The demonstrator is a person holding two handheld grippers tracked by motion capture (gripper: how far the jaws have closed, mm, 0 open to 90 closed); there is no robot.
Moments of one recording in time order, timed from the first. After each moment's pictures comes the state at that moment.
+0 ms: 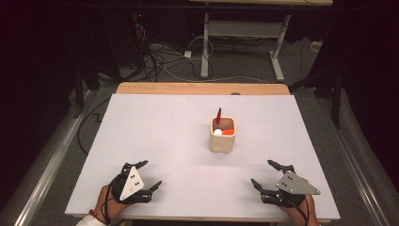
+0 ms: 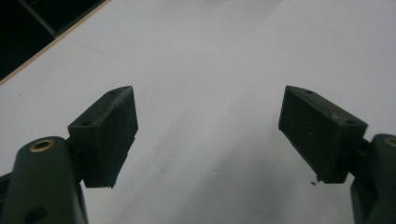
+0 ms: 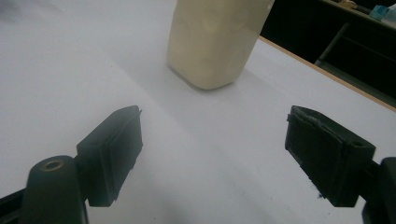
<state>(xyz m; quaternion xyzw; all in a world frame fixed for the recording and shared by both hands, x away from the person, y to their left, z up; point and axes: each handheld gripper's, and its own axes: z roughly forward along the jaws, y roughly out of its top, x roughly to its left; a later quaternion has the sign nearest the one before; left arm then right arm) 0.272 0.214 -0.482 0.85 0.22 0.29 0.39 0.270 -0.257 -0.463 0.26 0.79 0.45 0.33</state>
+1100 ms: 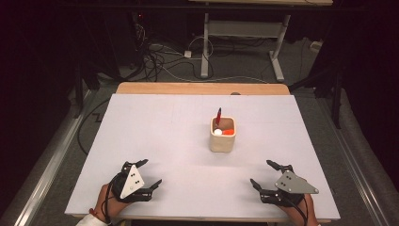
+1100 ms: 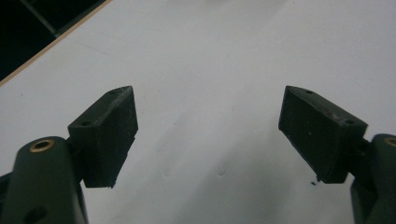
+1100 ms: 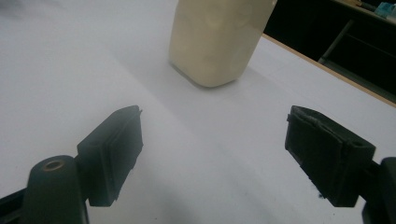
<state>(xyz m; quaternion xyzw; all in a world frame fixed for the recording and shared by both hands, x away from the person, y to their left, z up) 0.275 0.213 -0.481 0.85 0.23 0.29 0.38 0.272 -0.256 -0.465 0.26 0.79 0.45 0.32</state>
